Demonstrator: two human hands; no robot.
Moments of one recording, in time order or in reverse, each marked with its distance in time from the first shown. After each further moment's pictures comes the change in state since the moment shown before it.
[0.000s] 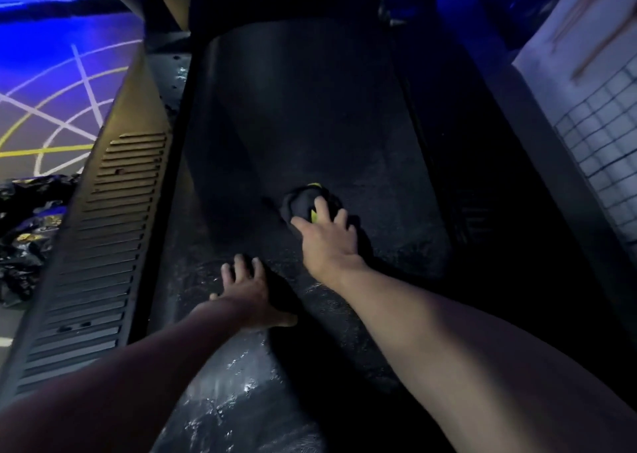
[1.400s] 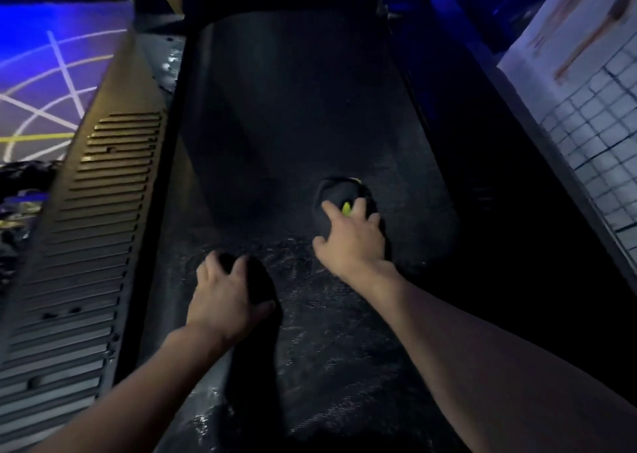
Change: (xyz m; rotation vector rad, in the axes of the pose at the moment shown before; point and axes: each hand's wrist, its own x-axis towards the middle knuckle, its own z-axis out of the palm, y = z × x) left_hand -0.017 -0.052 0.030 -0.128 0.385 0.117; right_hand -0.023 0.004 0.027 0.087 0.179 0.198
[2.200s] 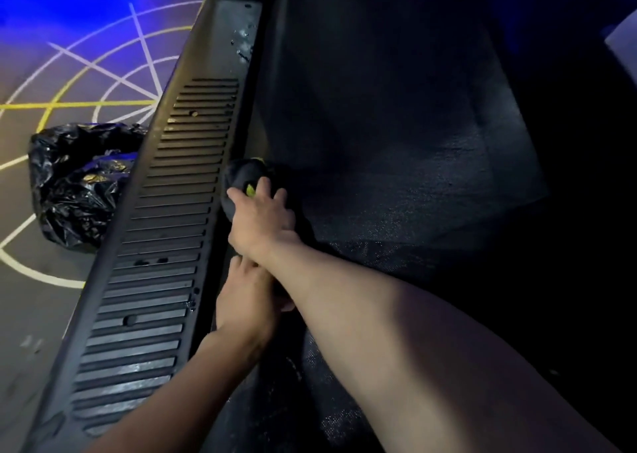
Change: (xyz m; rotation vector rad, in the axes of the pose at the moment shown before) left_hand -0.033 -0.064 0.008 -0.151 0.164 0.021; right_hand -0.013 -0.207 0.070 0.122 -0.195 -0.378
